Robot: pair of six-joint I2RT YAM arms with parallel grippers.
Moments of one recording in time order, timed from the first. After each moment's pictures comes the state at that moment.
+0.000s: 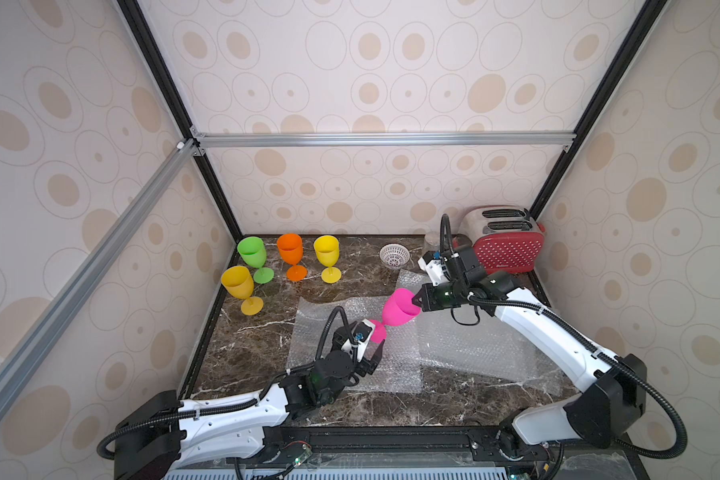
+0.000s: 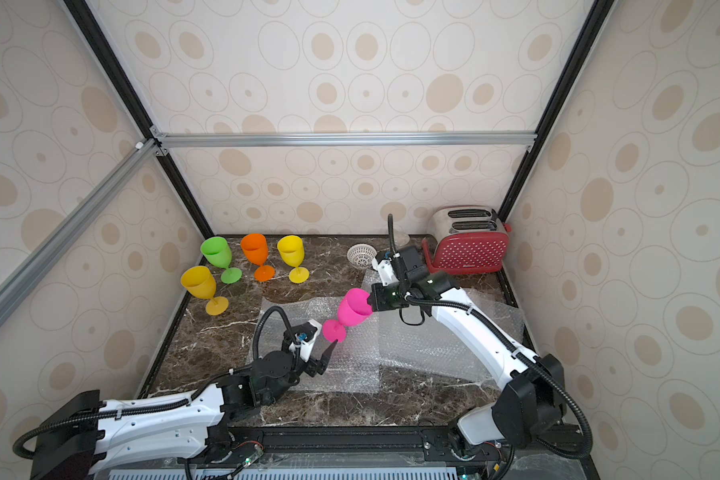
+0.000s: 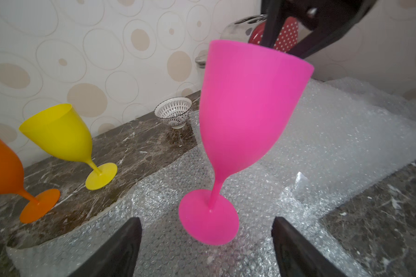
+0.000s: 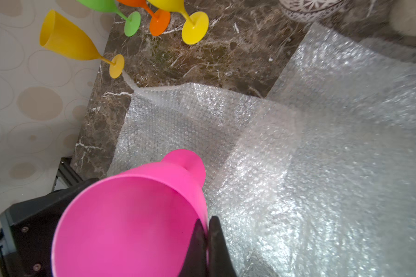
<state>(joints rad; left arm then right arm) -1.06 1.01 0.40 0.32 -0.56 -0.07 0.51 1.44 1.32 -0.76 -0.29 0.34</state>
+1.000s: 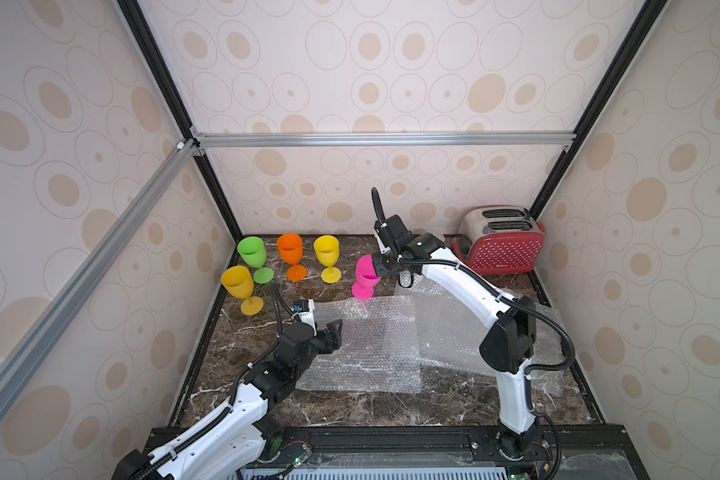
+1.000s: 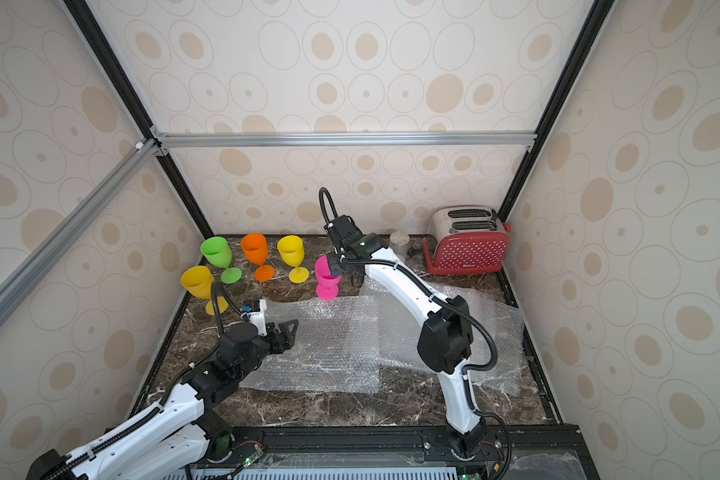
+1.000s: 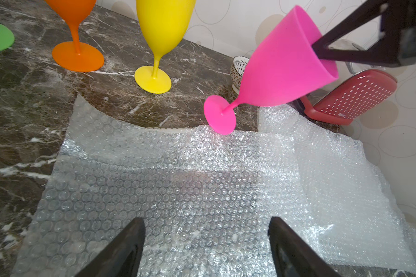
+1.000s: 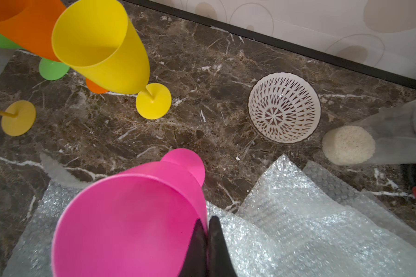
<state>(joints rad) -0.58 0.80 0.39 -0.05 -0.20 -0.58 0.67 2.10 2.10 -0.90 0.16 0.28</state>
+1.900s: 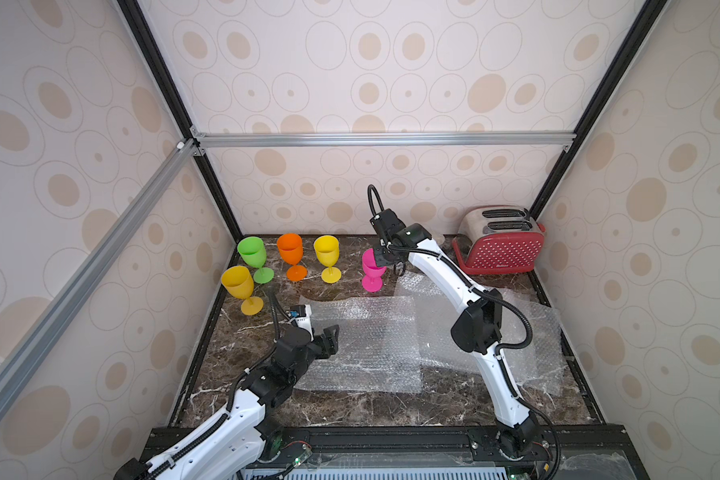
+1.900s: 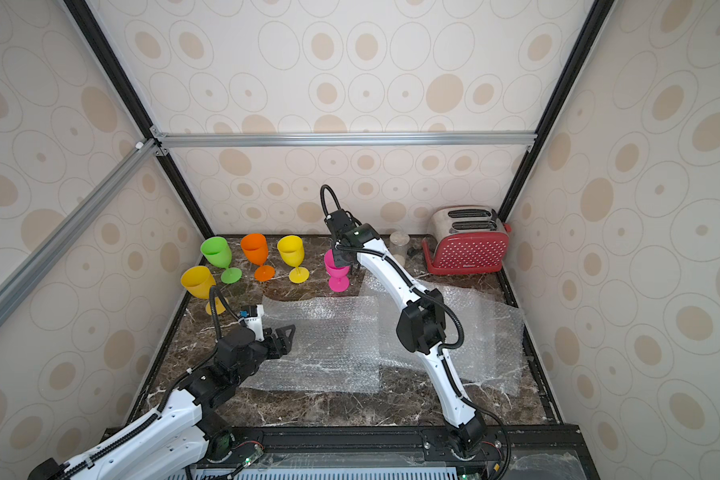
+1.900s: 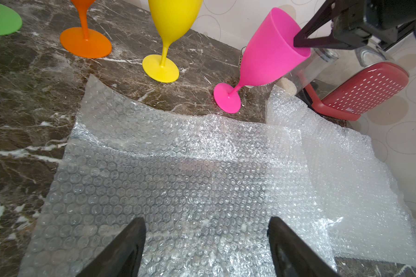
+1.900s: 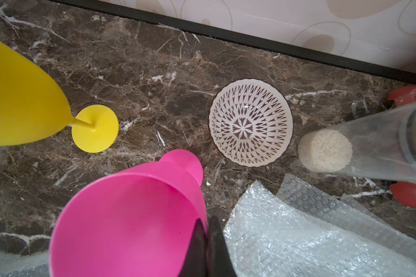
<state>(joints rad) -0.56 0.76 0.34 -0.07 -0.19 -0.59 0.61 2.39 2.50 -1.10 0.24 0.33</state>
